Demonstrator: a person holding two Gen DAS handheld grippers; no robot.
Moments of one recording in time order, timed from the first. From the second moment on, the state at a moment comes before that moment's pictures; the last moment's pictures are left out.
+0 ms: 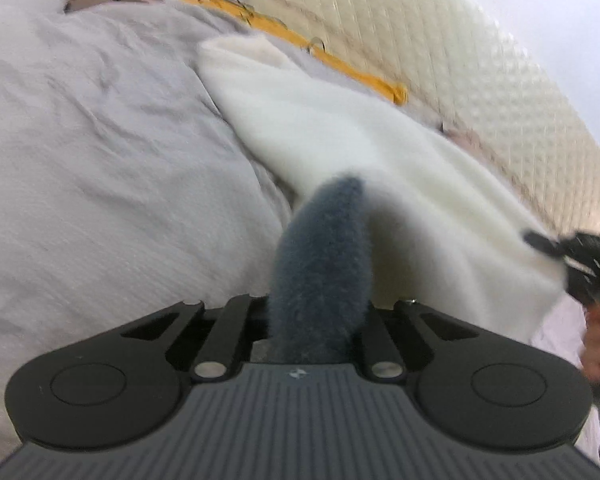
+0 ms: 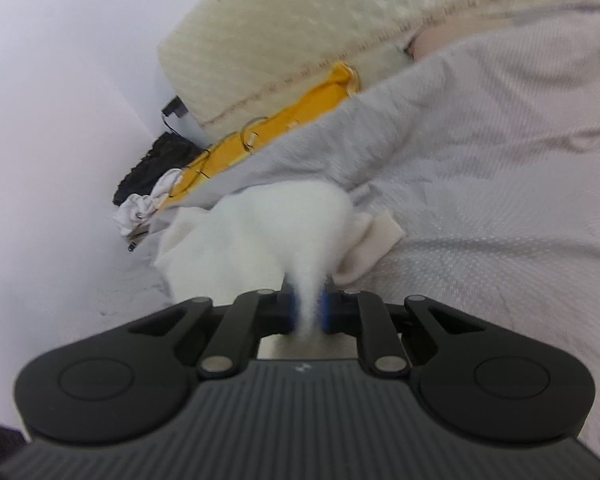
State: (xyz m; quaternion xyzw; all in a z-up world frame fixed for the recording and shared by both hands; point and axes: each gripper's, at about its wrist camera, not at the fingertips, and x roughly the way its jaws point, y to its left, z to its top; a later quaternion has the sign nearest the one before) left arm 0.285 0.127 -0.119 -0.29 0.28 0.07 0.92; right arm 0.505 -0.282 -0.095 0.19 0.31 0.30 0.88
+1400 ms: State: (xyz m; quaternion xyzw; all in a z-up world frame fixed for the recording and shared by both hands) left arm 0.252 0.124 -0.084 -0.16 0.32 0.06 0.93; right arm 0.249 -0.365 -0.190 0.35 0.36 0.13 0.85
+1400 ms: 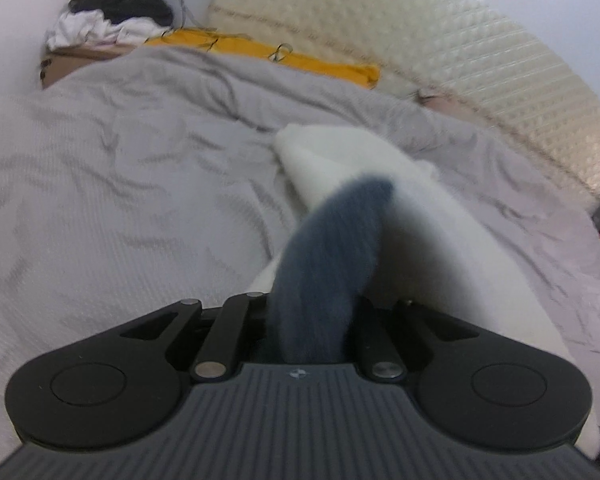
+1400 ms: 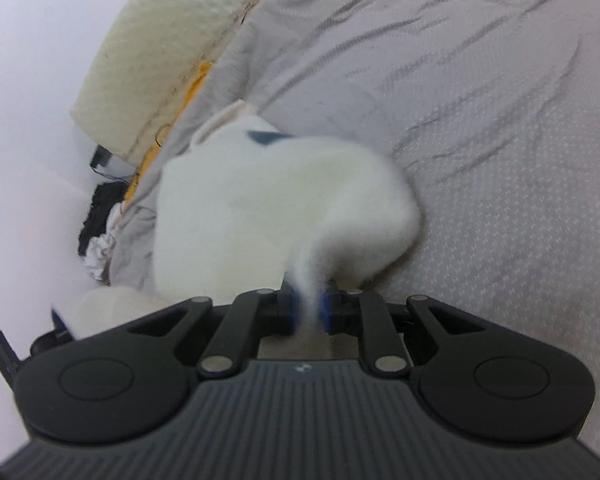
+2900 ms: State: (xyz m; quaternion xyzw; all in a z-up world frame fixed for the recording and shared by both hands) left arm 0.095 -0.041 -0.080 0.11 0.32 -0.15 0.93; right arm 0.197 -0.346 -0.144 0.20 0.33 0.10 0.92
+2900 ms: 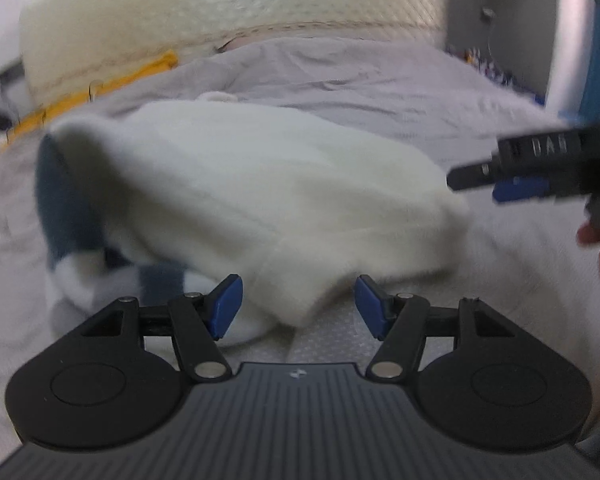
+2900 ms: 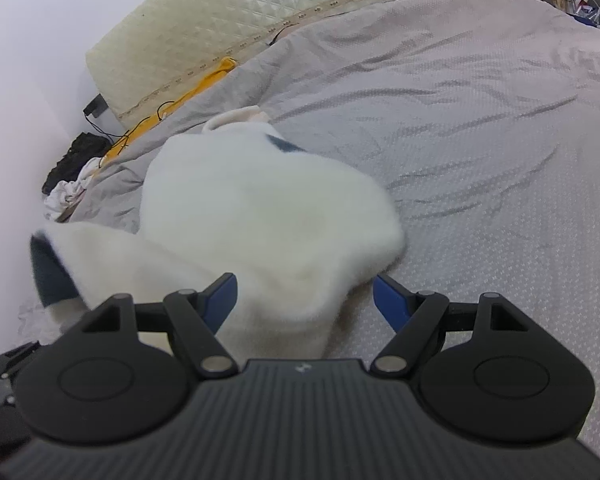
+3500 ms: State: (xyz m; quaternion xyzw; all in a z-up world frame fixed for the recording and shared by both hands) left arm 0.114 -0.103 -0.118 0.39 0.14 -0.04 0.91; right arm 0.203 -0.351 -0.146 0.23 0.32 0.11 0.91
